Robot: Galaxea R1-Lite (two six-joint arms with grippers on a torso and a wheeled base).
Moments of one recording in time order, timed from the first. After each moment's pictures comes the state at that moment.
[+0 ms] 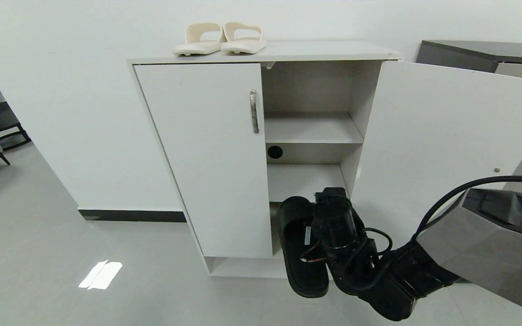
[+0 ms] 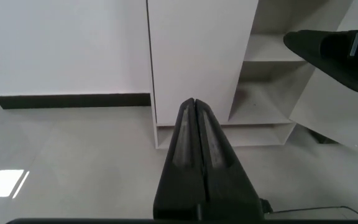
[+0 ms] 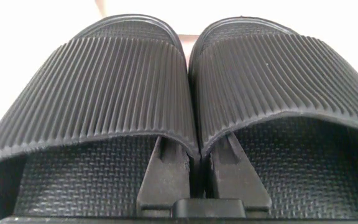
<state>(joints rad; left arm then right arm) 0.00 0.00 0.00 0.01 -0.05 -0.01 0.80 2.21 -1.02 -0.84 -0.65 0.33</state>
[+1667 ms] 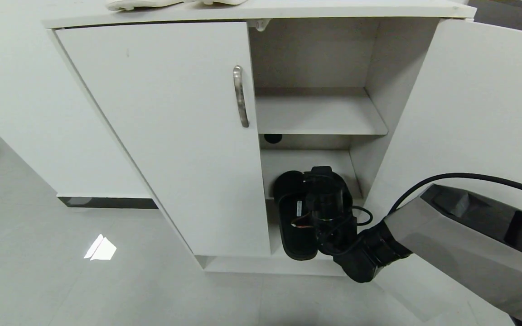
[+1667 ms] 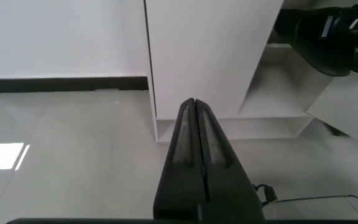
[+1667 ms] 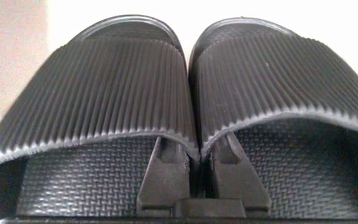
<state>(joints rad) 0.00 0.00 0.00 0.01 -0.04 0.00 0.72 2.38 -1.32 -0.93 -0.64 0.13</state>
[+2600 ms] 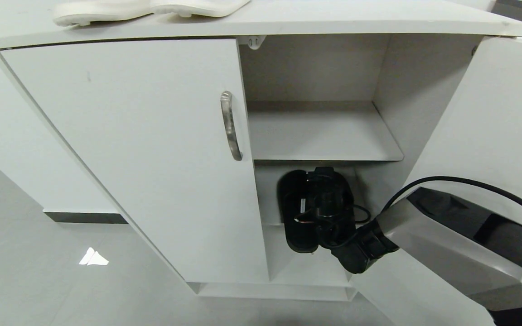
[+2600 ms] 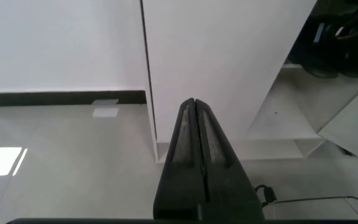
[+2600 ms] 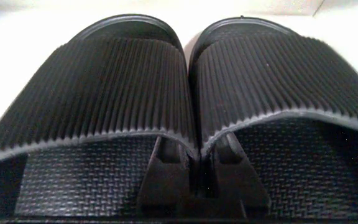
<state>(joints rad) 0.00 0.00 0.00 0.01 -0.04 0.00 0.66 2.47 -1.43 -0.92 -0.64 0.12</state>
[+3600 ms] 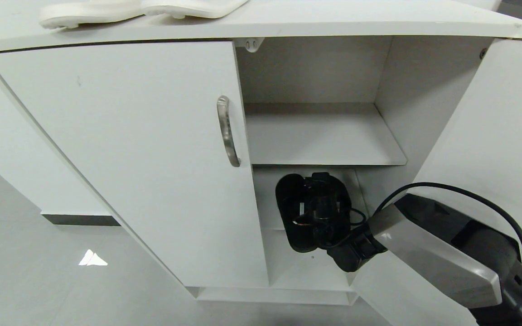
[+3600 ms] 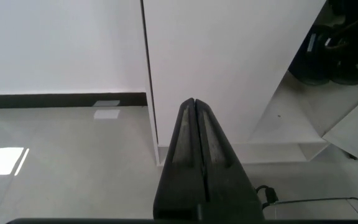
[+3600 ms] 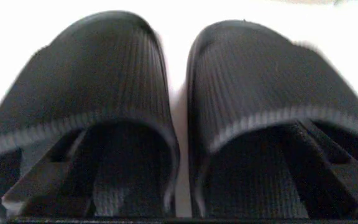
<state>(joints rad) 0.00 0.00 0.00 0.00 -0.04 0.00 0.65 2.56 -1.52 -0.88 -0.64 0.11</state>
